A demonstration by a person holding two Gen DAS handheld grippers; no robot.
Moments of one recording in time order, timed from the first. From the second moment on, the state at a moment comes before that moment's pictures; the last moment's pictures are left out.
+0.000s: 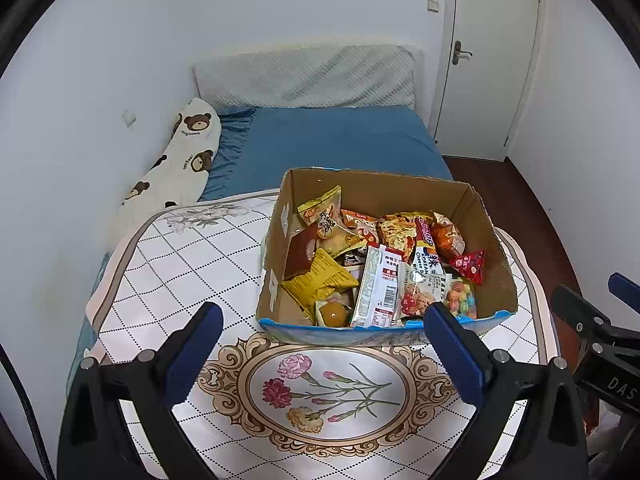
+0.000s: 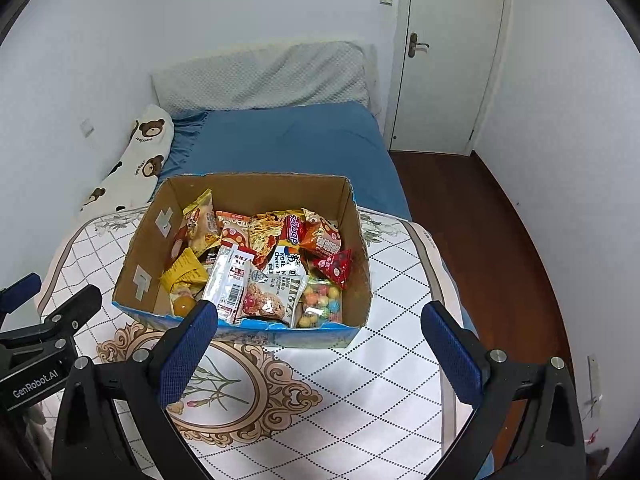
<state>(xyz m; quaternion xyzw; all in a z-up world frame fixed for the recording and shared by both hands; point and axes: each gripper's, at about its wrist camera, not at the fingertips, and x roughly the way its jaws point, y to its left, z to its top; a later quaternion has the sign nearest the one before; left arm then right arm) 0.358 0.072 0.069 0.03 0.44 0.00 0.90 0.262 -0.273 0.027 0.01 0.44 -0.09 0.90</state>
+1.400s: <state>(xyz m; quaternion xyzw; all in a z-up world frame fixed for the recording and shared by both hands) 0.350 0.069 0.076 0.03 0.44 0.00 0.90 0.248 -0.272 0.025 0.02 0.44 -0.09 0.89</state>
